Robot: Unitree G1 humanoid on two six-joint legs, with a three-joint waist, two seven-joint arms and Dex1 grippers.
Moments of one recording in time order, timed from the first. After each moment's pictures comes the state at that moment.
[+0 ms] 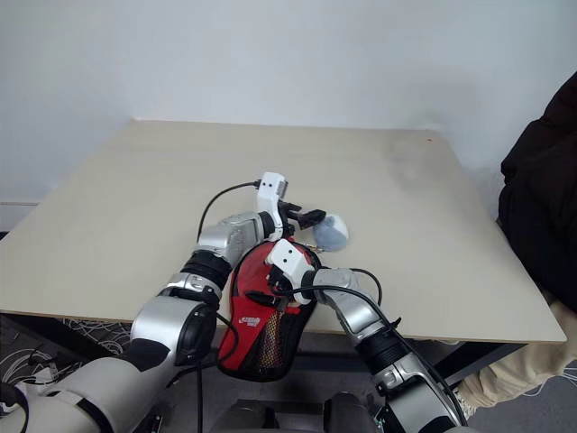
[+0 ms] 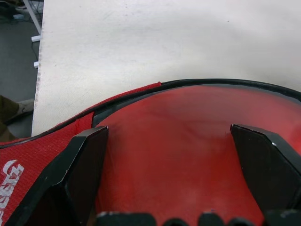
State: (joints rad) left arm -0.99 0.06 0.12 0.92 -0.19 0.41 -0.60; right arm -0.45 -0.12 0.41 0.23 0.04 0.34 0.79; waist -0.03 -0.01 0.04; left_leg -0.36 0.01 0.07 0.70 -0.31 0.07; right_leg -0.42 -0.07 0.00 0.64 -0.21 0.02
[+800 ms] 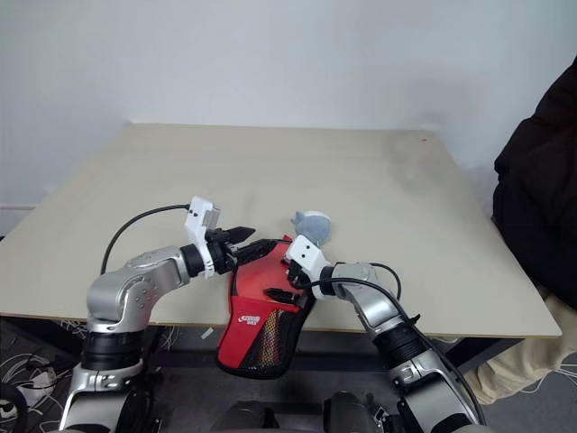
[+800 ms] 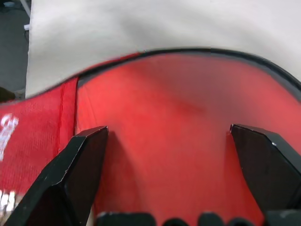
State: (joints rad) left arm -0.34 0.36 0.08 -0.21 -0.48 0.93 -0.65; right arm -0.47 -0.28 0.34 0.21 0.07 0.39 0.88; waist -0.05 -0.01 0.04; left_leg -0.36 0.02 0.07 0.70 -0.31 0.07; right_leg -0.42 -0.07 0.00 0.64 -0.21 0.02
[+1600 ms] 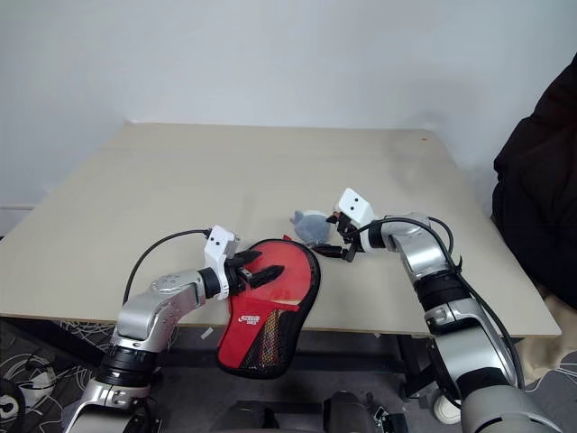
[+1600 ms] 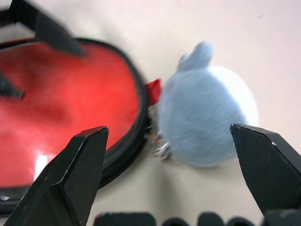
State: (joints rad) left arm -0.29 0.30 -0.10 -0.03 -0.36 0.67 -0.62; right arm -0.79 -0.44 0.22 0.58 0.08 0.22 1.02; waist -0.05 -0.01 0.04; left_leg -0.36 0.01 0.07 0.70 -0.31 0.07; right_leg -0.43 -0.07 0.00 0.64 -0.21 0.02
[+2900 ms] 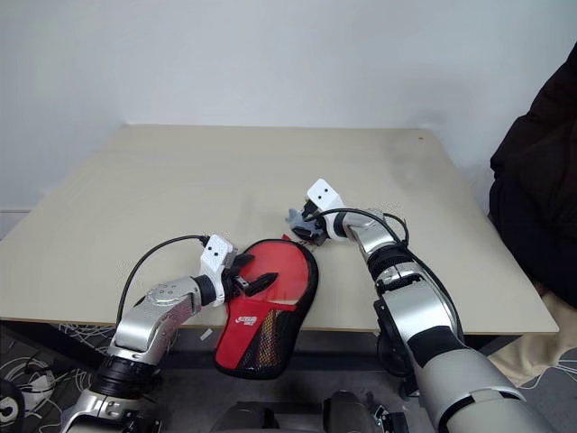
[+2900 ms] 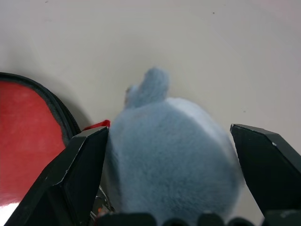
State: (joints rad) left arm -0.22 0.36 -0.14 -0.05 -0.26 0.55 -0.60; right arm -1.05 -0.17 0.18 1.21 -0.08 -0.02 0.72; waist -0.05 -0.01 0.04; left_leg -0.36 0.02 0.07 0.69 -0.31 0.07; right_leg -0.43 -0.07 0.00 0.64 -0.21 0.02
